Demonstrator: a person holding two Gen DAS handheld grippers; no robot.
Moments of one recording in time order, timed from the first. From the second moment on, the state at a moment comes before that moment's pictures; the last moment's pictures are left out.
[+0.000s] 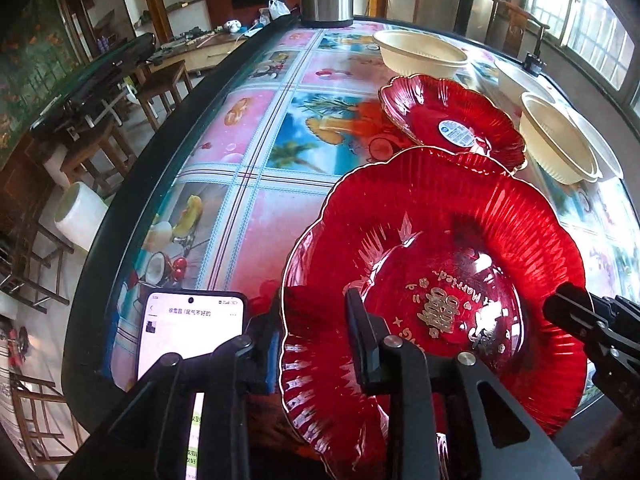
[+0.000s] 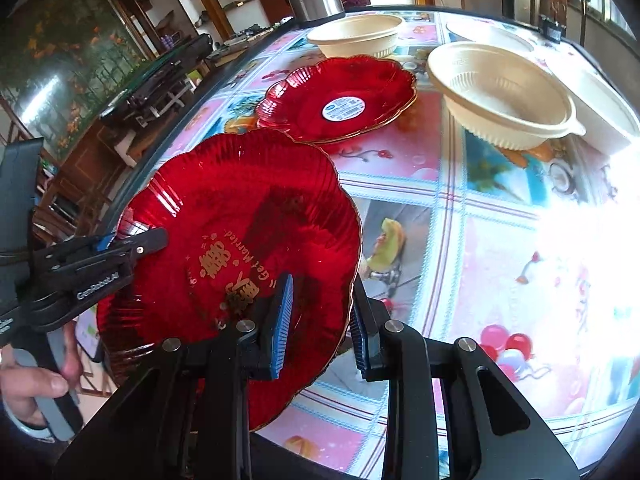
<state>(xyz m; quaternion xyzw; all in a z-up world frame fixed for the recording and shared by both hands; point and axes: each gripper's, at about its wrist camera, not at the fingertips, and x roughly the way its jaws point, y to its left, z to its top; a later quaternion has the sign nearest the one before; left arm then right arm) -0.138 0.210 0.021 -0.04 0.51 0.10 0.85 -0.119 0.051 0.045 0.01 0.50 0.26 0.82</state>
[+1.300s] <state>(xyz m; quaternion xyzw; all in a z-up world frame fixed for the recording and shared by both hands) -0.042 0.208 0.067 -0.04 0.46 0.08 0.88 -0.028 0.032 0.068 0.09 0.50 0.21 0.83</state>
